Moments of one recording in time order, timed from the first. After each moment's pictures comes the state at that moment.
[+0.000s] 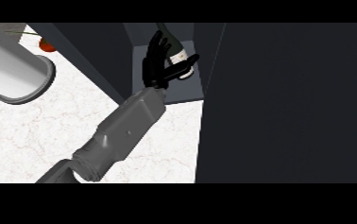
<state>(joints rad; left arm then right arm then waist) -1.00 0.00 -0.64 -0.35 1.47 0.43 -0.75 -0.13 -0.02 0.11 -2.31 -0.17 0.18 0.44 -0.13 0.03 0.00</state>
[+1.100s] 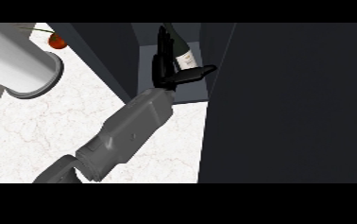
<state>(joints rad) -1.03 0.00 -0.80 -0.42 1.49 0.49 -0.85 -0.12 -0.02 0.12 -2.29 -0.16 0.17 0.44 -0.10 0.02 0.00</state>
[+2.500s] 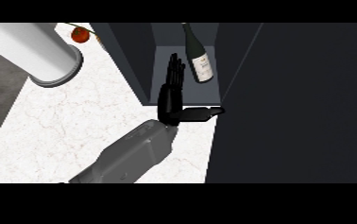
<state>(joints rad) -0.77 0.04 -0.90 -0.78 1.33 0.52 -0.92 -0.12 -0.04 0.10 -2.36 -0.14 0.11 0.53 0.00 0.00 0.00</state>
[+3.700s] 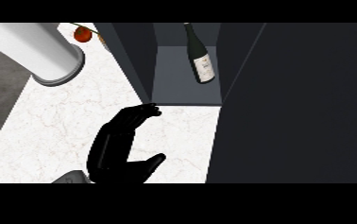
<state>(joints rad) -0.32 0.55 -0.90 -1.63 1.04 0.45 -0.72 -0.03 -0.15 0.11 -2.41 -0.21 0.29 0.51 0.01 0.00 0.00</state>
